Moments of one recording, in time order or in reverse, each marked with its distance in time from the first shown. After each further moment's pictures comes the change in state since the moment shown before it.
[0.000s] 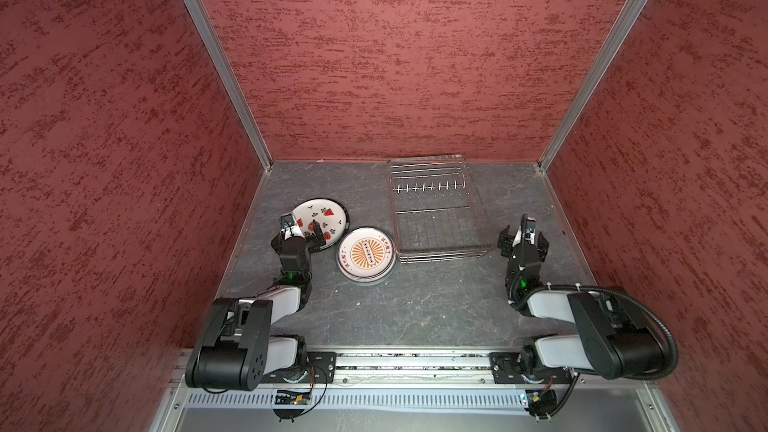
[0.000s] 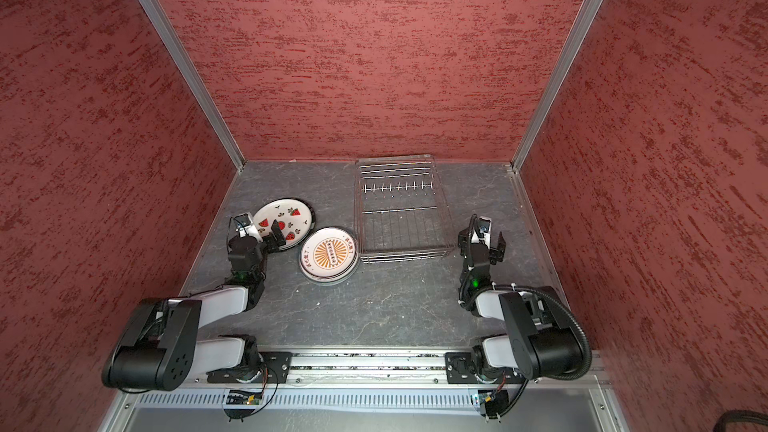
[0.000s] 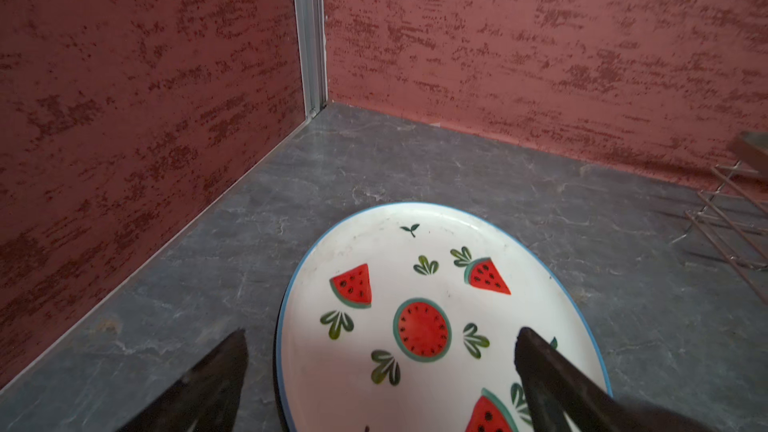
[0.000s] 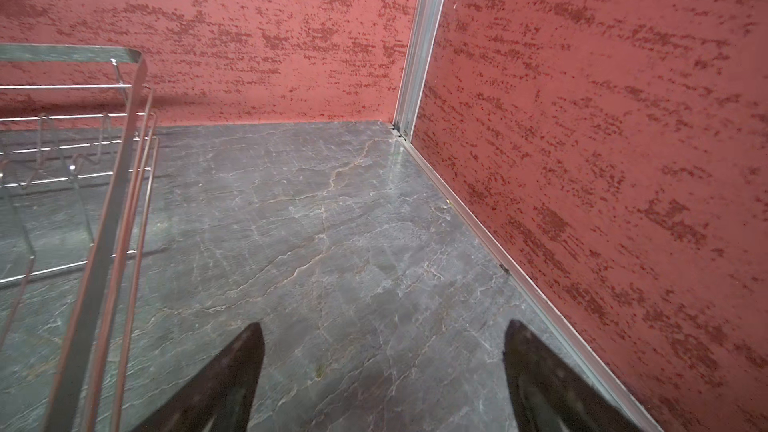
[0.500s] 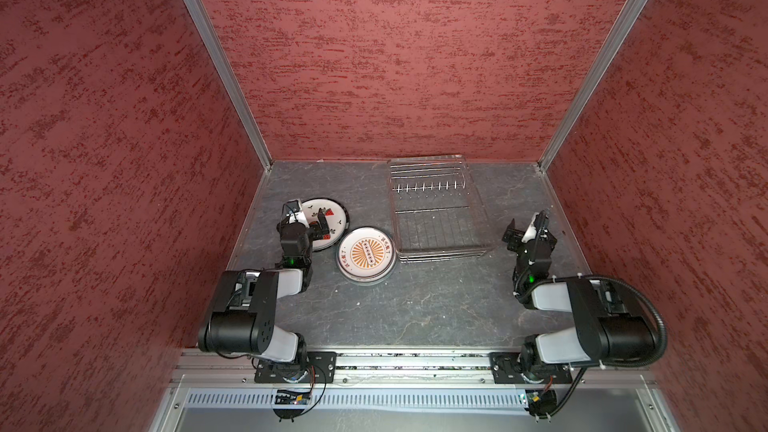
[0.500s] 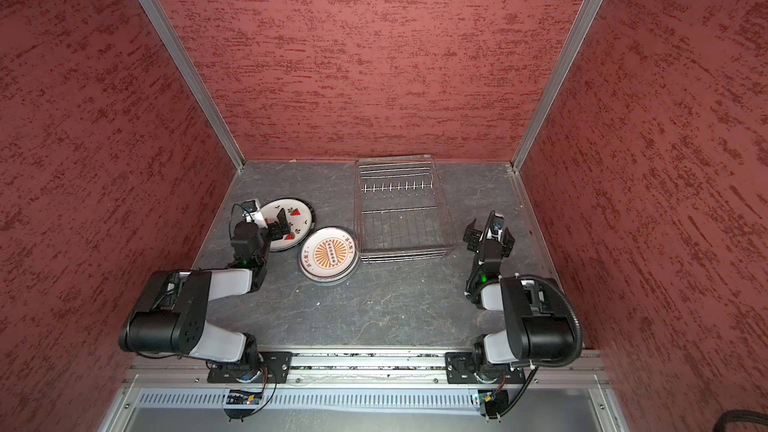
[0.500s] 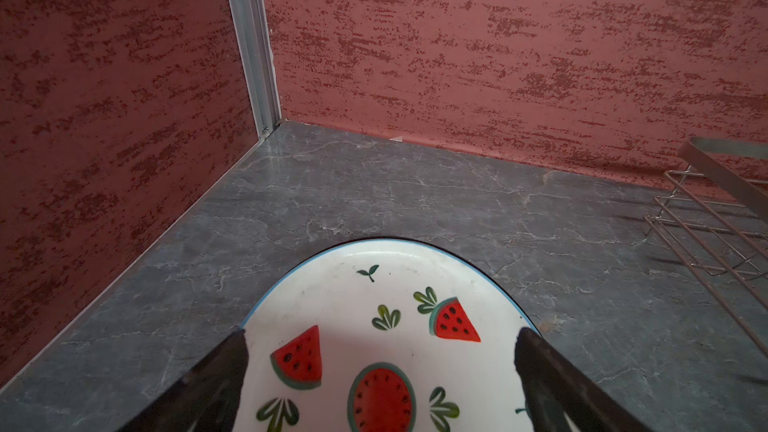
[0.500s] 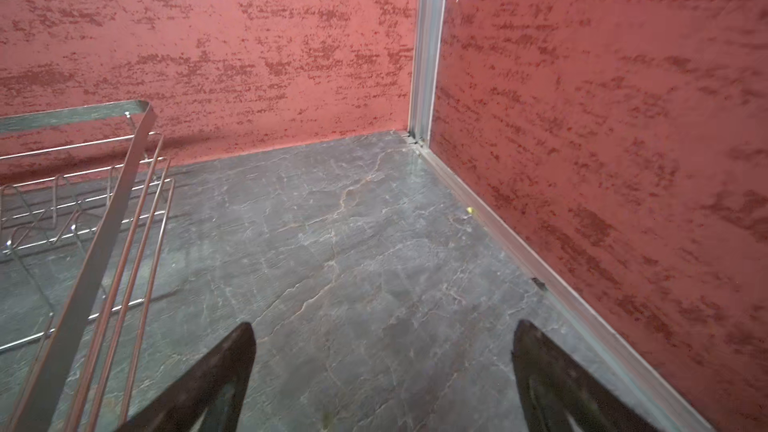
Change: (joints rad) left arm 0.026 0.140 0.151 -0.011 0.140 0.042; right arm -0.147 0.082 0.000 0.097 -0.234 0.107
